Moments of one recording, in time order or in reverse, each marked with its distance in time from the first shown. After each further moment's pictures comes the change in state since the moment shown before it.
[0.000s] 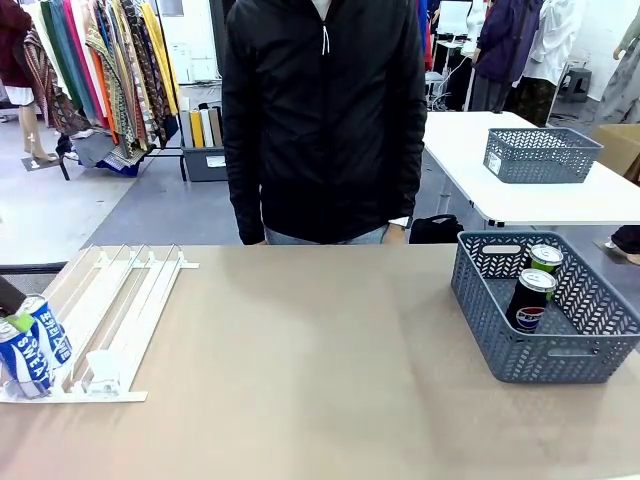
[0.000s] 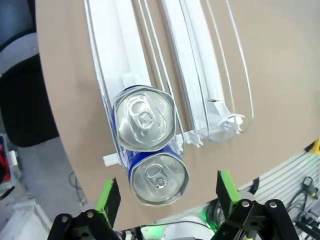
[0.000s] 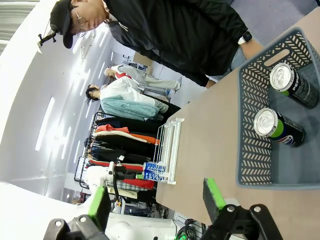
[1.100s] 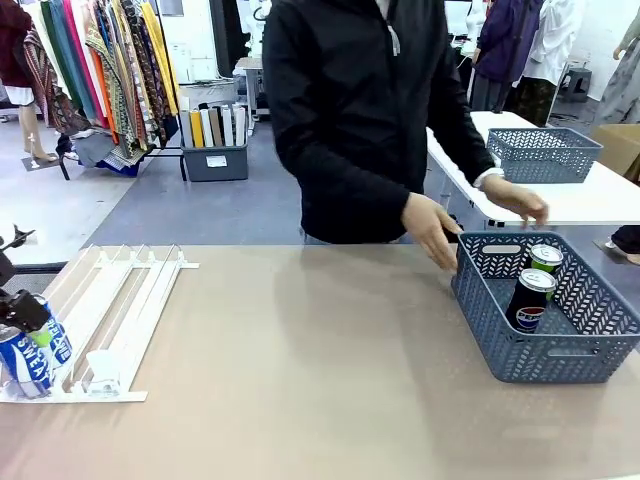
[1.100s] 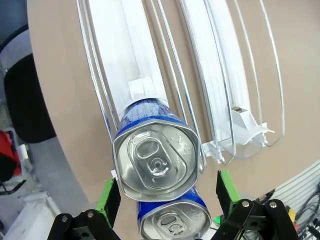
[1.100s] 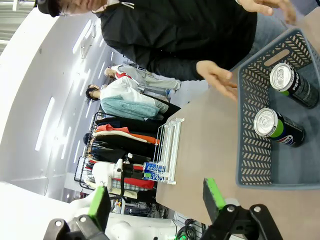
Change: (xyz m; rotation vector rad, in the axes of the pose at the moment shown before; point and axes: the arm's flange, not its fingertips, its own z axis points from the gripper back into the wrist) left arm 0.019 0.001 -0.042 0.081 0.064 -0.019; right arm 0.000 0.000 0.000 0.000 0.000 0.000
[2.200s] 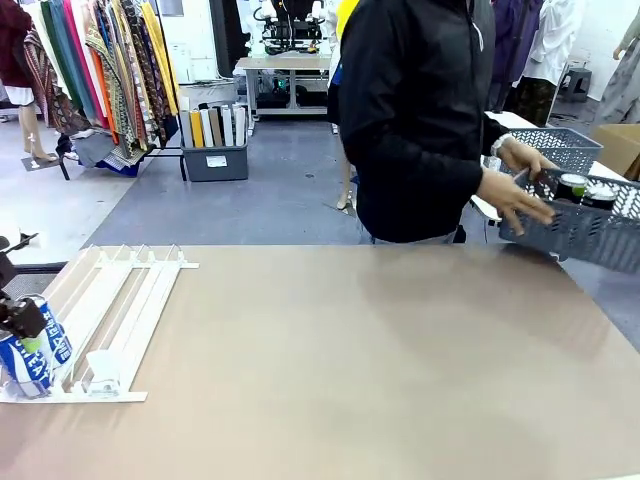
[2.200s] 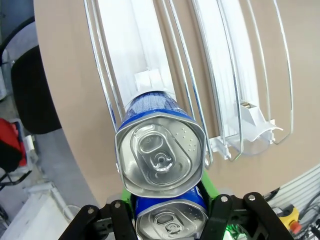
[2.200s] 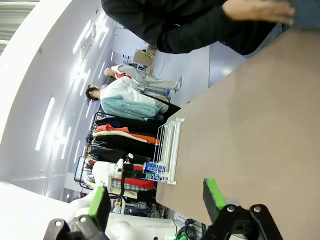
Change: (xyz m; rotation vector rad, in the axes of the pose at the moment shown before) left arm 0.000 -0.003 0.000 0.044 0.035 0.009; right arm 0.000 0.000 0.000 0.000 0.000 0.000
